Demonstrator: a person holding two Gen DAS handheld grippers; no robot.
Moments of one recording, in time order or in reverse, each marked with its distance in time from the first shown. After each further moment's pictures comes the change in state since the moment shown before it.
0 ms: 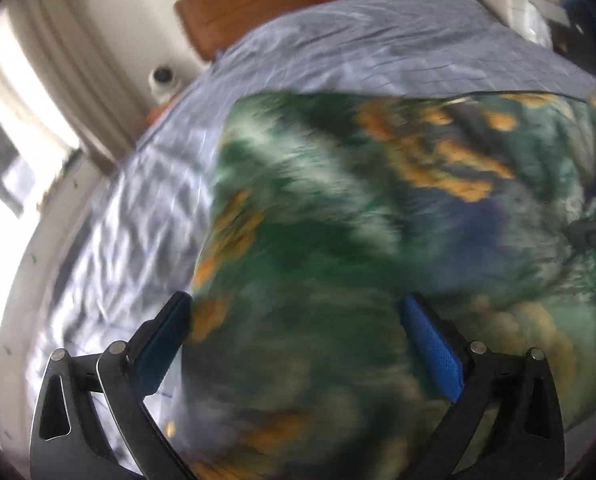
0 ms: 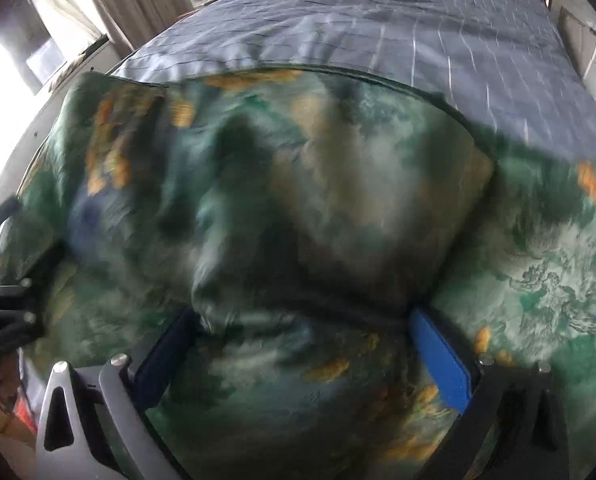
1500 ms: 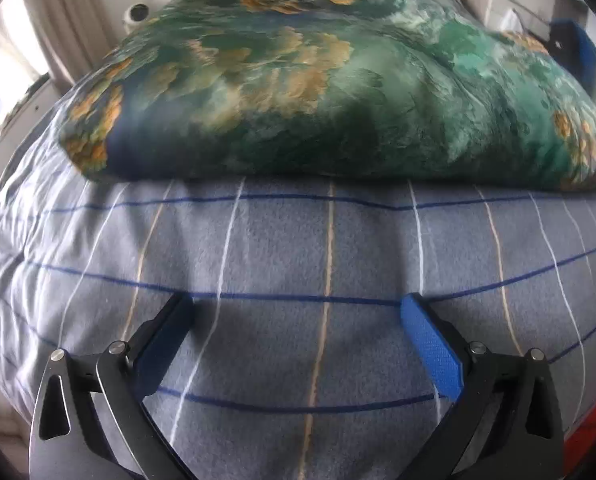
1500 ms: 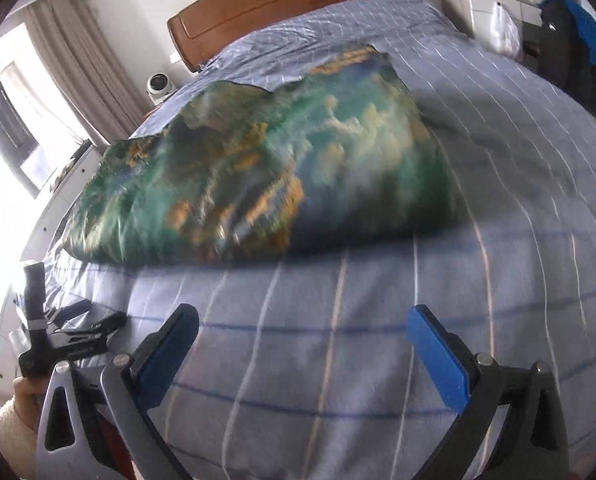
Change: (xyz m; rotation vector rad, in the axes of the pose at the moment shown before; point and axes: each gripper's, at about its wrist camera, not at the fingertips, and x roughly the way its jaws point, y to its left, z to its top) left arm -0.076 -0.080 -0.139 -0.100 0.118 -0.180; right arm -0.141 -0.080 -0.225 0.299 -0.264 0.020
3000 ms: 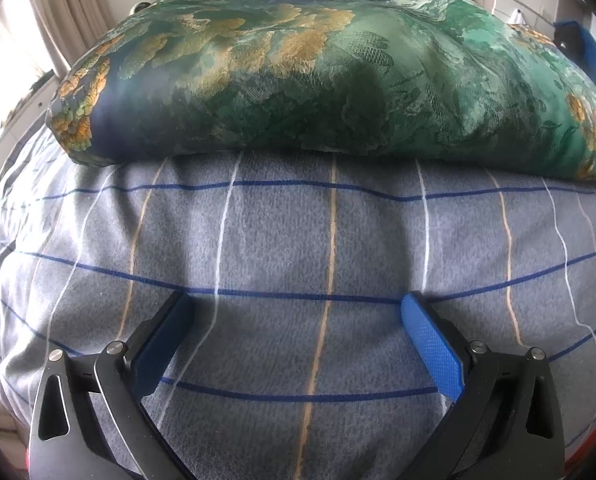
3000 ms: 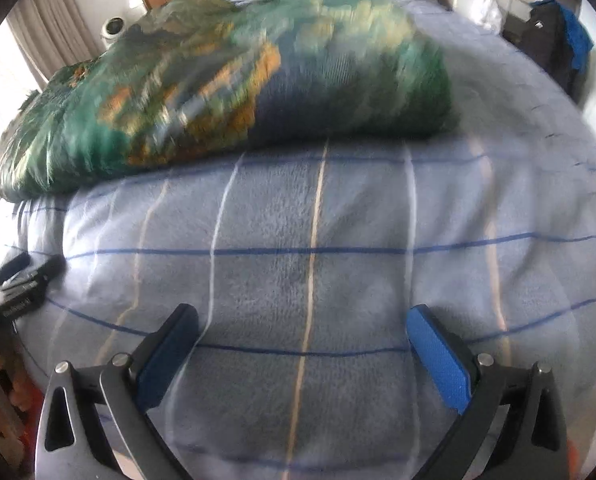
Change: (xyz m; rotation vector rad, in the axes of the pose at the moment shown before) left arm 0.039 -0.010 -0.020 0.004 -0.006 0.013; right arm 0.034 0.024 -0.035 -0.055 0.158 -0.268
